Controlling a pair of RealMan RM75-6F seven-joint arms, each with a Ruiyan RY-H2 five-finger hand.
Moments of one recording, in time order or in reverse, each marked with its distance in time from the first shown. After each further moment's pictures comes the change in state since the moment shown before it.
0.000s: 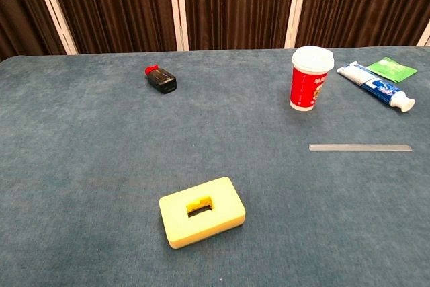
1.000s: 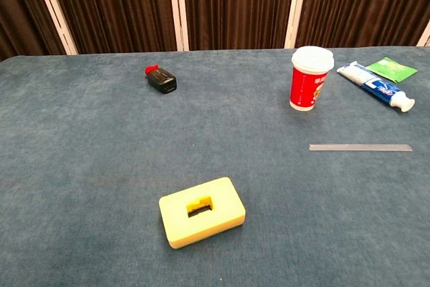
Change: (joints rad) left arm 0.001 -0.002 -0.003 -0.001 -0.002 -0.002 0.006; right arm 0.000 0.006 0.018 -0.031 -0.013 0.033 0.028
